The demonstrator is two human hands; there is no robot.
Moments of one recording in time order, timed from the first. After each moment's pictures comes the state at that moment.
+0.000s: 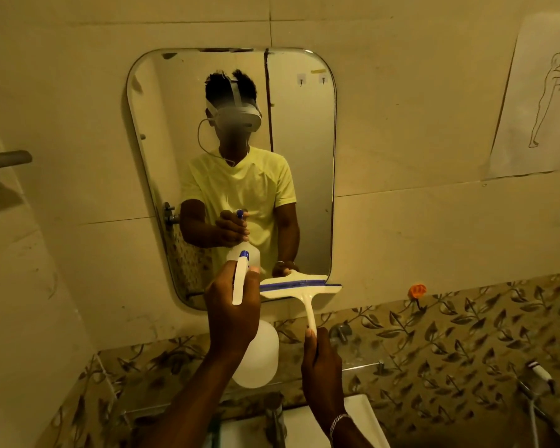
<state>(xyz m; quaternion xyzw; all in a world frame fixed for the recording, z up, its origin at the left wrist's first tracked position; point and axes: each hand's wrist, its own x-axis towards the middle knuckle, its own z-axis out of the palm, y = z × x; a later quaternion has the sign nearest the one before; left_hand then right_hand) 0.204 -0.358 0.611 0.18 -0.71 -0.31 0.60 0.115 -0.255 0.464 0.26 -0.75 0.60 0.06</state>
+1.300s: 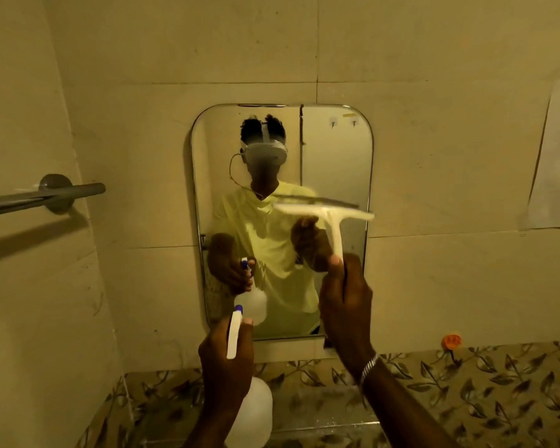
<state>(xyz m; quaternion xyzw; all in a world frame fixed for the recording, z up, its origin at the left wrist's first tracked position) 0.248 -0.390 0.588 0.26 -0.69 -0.26 0.62 0.120 -0.275 0.672 0.36 -0.61 0.69 0.18</state>
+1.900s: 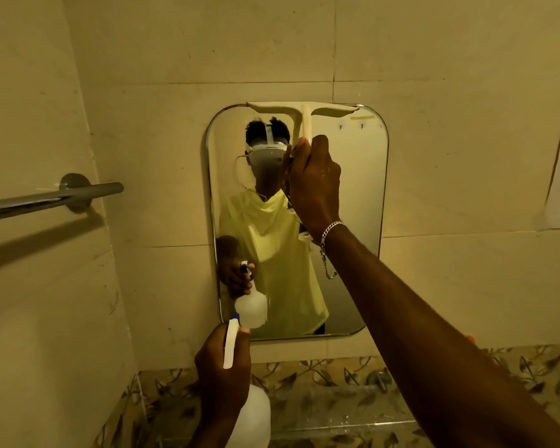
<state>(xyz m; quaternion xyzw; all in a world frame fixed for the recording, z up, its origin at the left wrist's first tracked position) 0.273 -0.406 0.577 0.28 -0.68 -0.26 0.63 0.123 -0.364 0.841 0.40 -0.57 0.66 0.29</state>
